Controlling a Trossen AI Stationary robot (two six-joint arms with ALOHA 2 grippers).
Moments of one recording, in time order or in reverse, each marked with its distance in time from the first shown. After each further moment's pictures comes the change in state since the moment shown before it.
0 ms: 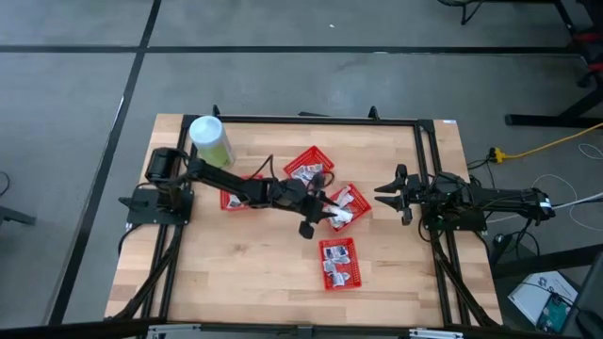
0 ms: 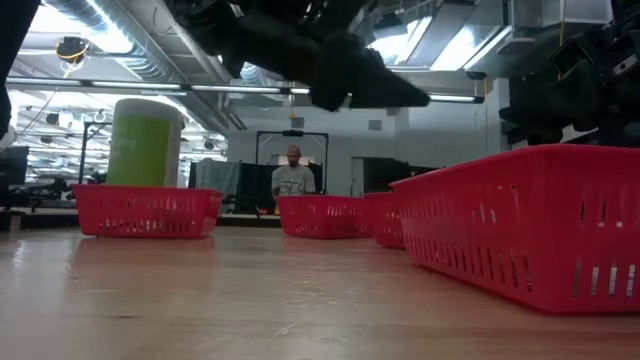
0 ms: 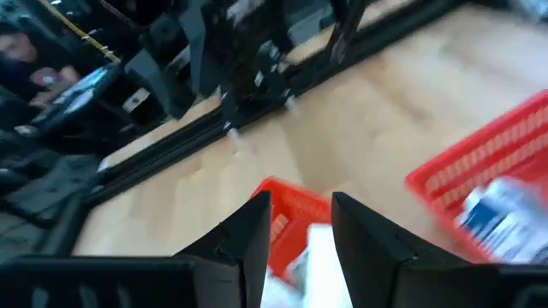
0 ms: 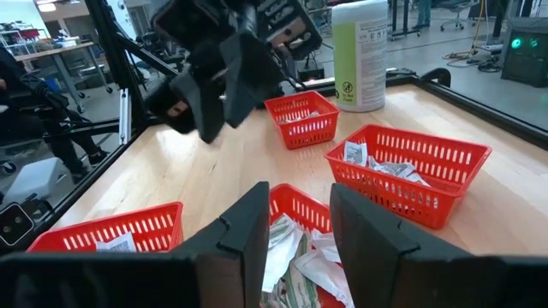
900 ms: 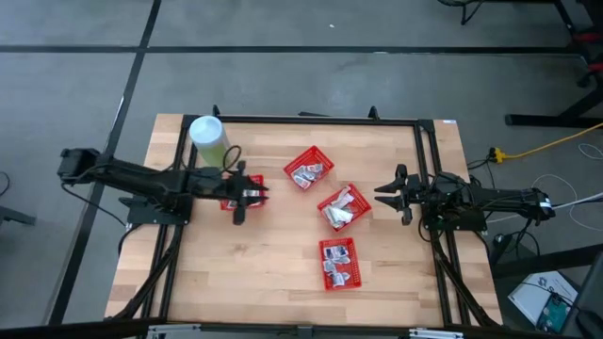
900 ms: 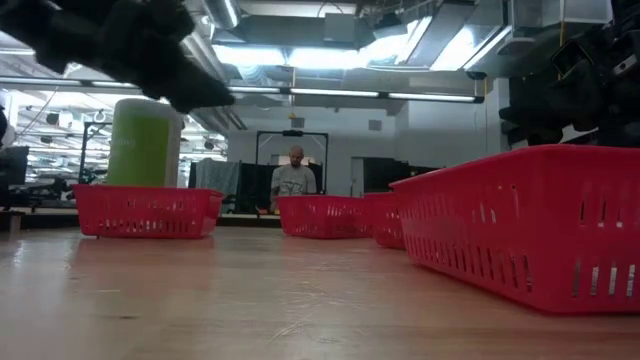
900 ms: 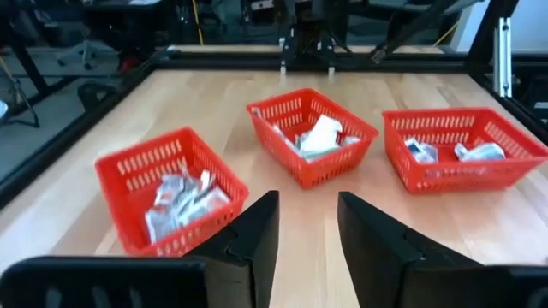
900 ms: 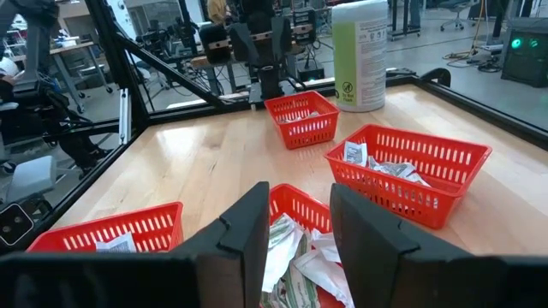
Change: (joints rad) left arm 0.042 -0.908 -0.743 -0.122 -0.051 -0.511; right arm 0.000 0.000 0.000 0.000 0.000 0.000
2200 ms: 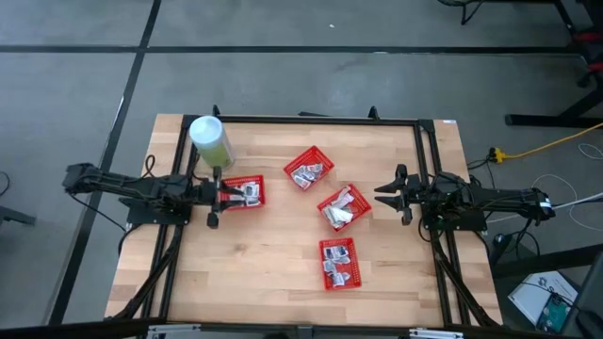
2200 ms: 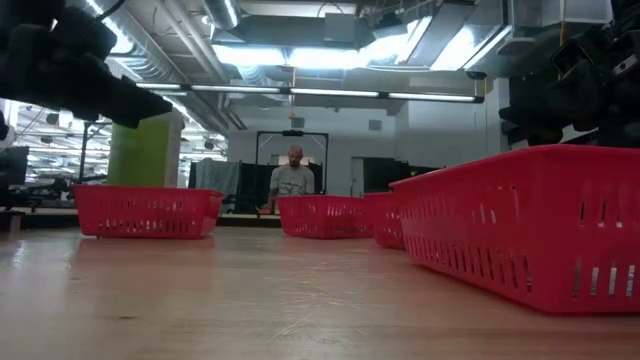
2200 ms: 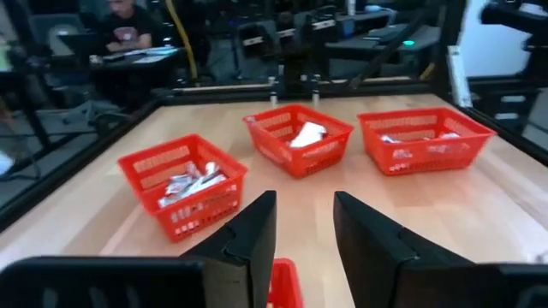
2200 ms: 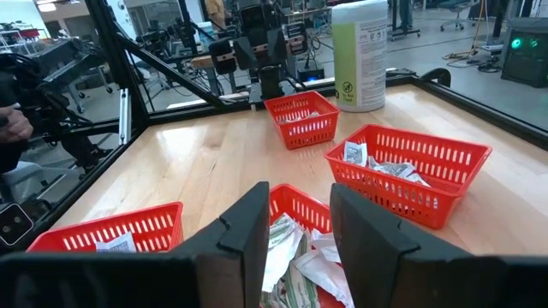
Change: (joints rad) left arm -0.089 -0.704 -0.338 -0.203 -0.057 0.057; right arm 0.000 0.000 0.000 0.000 0.000 0.001
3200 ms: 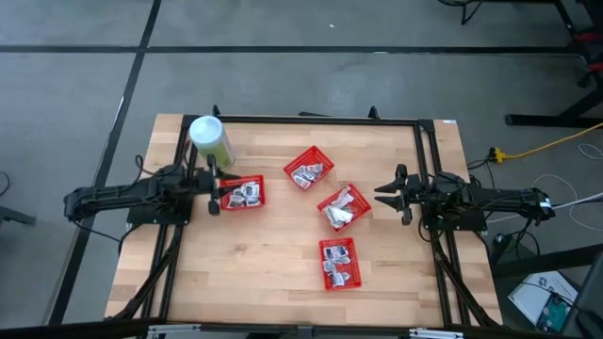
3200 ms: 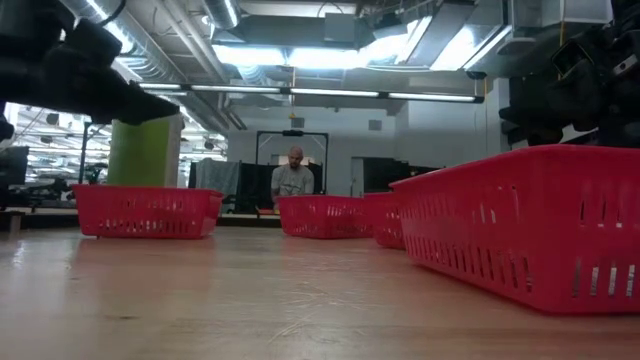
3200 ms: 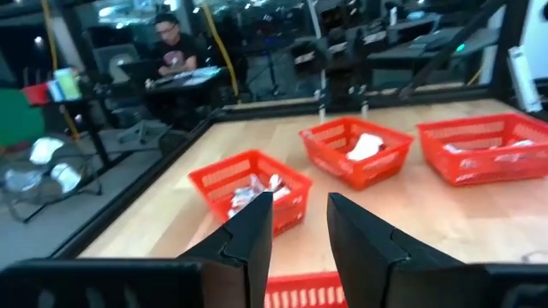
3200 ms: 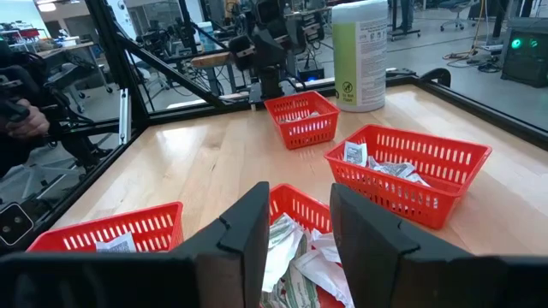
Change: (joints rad) left arm 0.293 -0.171 0.001 -0.122 0.163 0.111; right arm 0.000 0.000 0.000 0.000 0.000 -0.002
